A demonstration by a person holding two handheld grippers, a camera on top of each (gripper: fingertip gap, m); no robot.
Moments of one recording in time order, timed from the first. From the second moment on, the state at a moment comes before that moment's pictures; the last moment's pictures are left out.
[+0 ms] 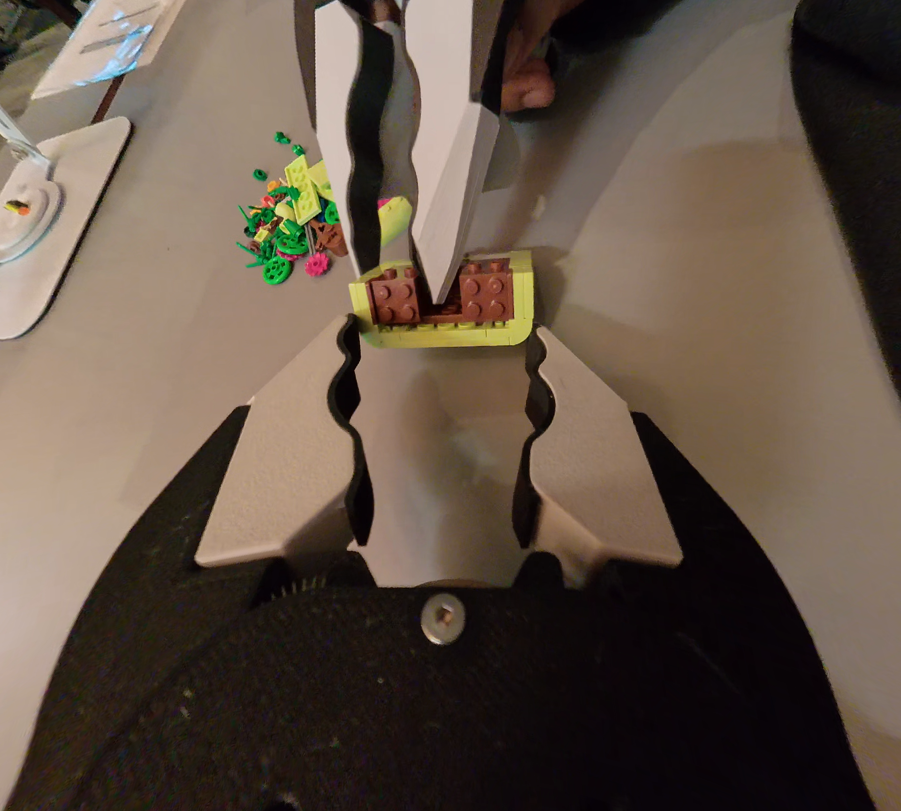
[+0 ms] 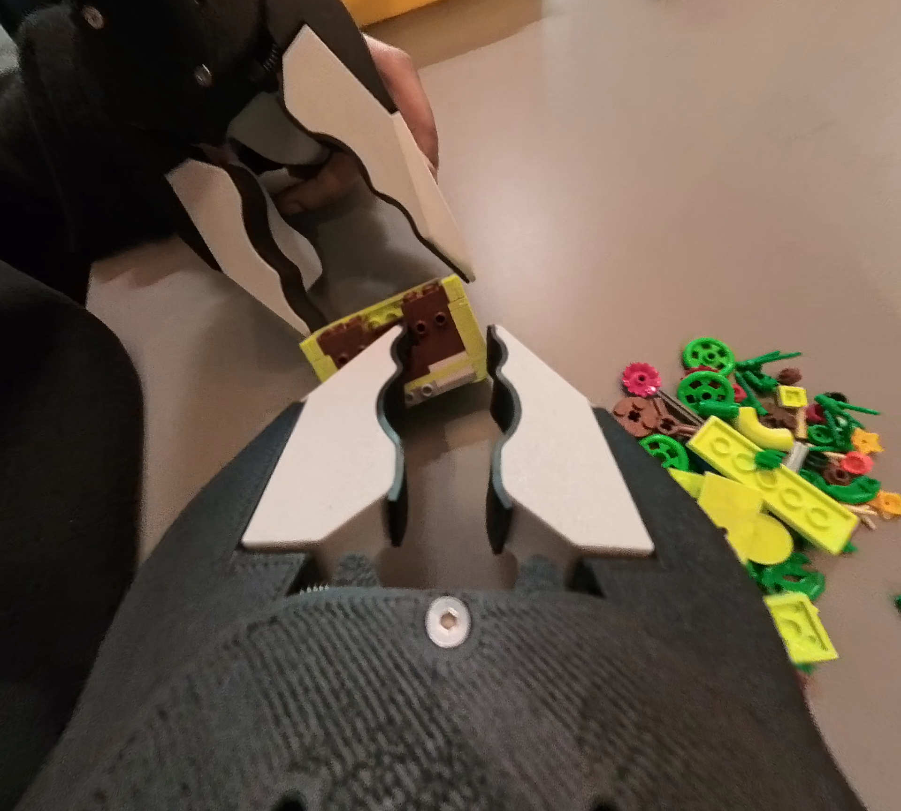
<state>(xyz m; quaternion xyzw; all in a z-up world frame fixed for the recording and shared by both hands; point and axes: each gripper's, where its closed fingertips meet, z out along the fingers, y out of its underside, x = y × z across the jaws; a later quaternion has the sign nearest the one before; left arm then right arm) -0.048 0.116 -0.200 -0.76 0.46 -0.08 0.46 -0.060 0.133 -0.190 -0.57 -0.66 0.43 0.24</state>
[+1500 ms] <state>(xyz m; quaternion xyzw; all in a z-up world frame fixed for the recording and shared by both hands) -0.061 0.151 -0.154 -0.77 0.27 -0.14 0.56 -0.056 0.150 -0.128 -0.47 -0.64 0.43 0.42</state>
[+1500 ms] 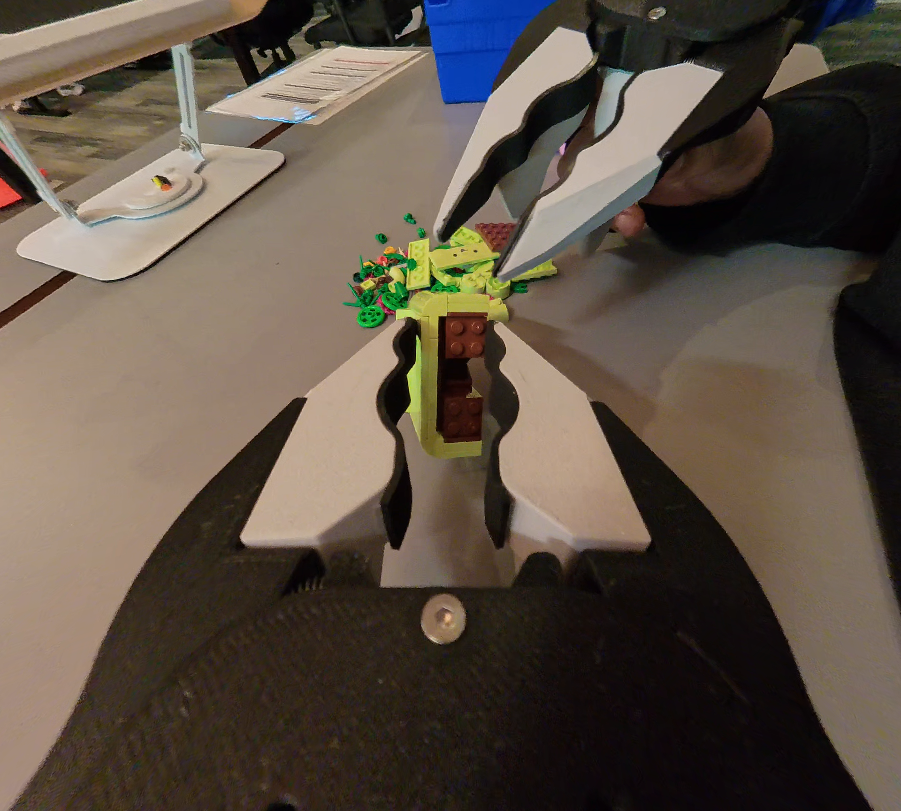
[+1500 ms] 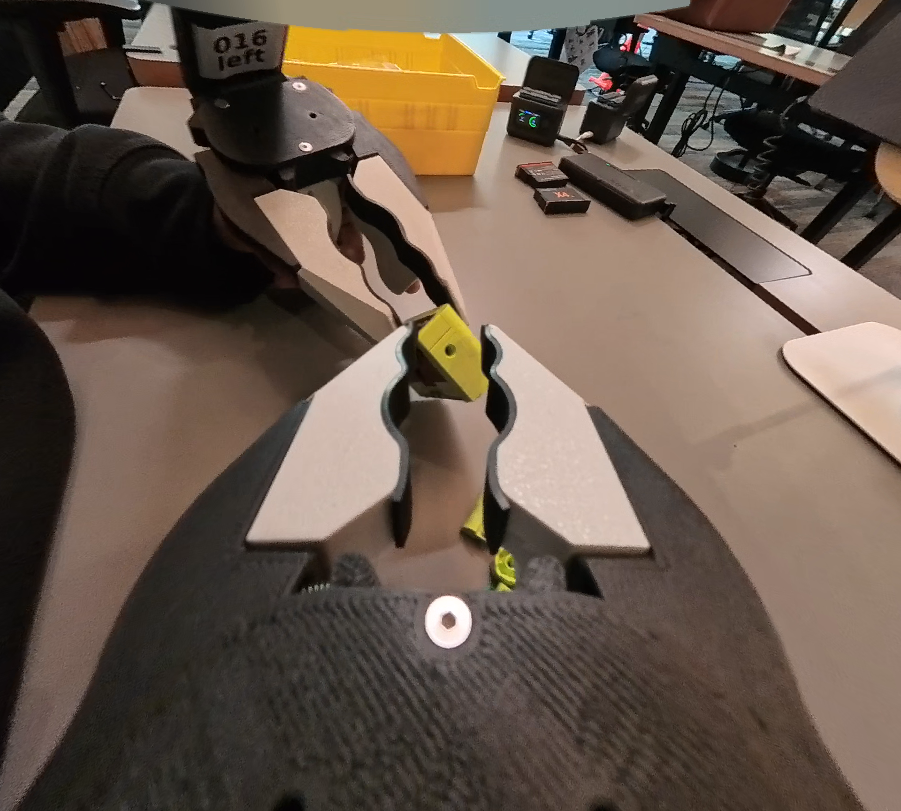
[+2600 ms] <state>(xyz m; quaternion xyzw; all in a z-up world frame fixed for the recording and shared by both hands) -0.043 0.142 -0.154 -0.54 0.54 0.34 0.55 -0.056 0.154 -0.133 -0.56 -0.55 0.56 0.27</state>
